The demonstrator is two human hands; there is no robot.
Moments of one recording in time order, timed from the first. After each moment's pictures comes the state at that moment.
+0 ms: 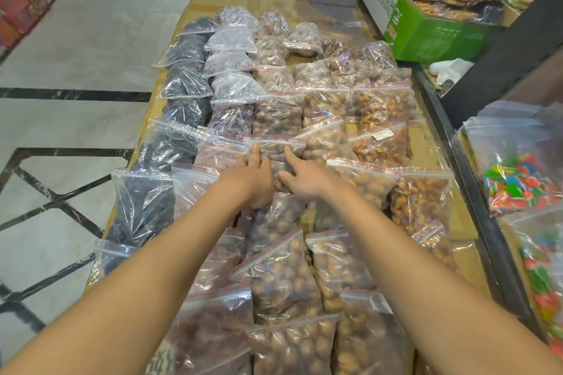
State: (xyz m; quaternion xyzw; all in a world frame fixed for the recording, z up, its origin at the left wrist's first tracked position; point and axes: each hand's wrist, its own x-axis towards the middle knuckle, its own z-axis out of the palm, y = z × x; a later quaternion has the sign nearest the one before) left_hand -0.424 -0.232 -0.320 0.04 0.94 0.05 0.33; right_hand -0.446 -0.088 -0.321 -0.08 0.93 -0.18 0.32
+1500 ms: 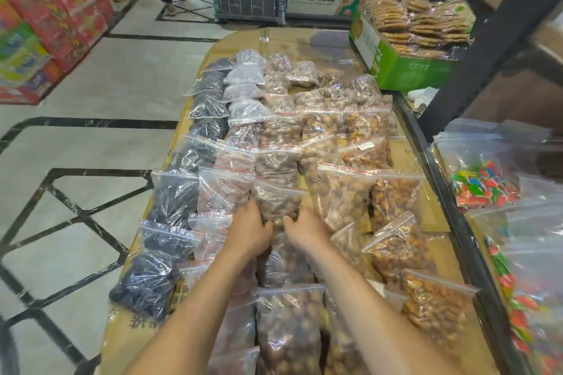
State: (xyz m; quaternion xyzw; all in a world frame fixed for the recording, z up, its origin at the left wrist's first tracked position) left_hand -0.286 -0.216 -0.315 -0.14 0.92 0.34 0.12; right_hand -0.311 -0.086 -0.323 0.11 0.91 -0.35 0.21
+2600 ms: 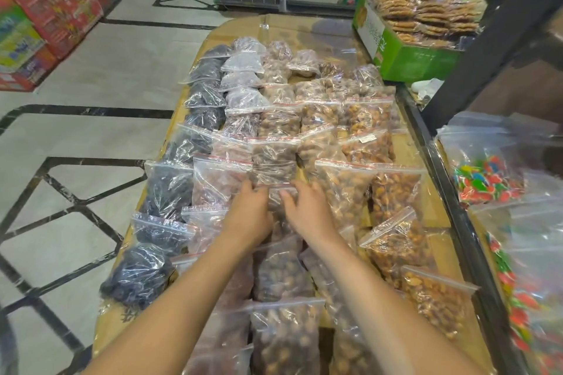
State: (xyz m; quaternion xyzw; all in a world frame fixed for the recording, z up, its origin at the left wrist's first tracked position) left_hand -0.298 -0.212 -0.311 -0.03 0.97 0.22 0.09; right_hand -0.324 -0.075 -0.316 -0.03 0.94 -0.32 0.10
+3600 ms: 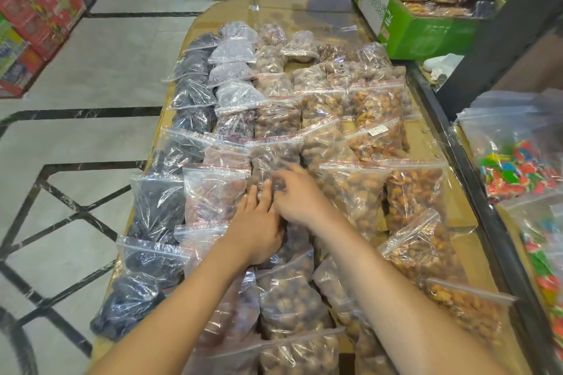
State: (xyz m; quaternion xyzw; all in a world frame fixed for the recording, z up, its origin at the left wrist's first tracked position) left_hand -0.329 -0.221 -0.343 0.11 0.96 0.10 0.23; right_hand -0.381 -0.099 -0.309 -0.08 0.92 -0.30 0.22
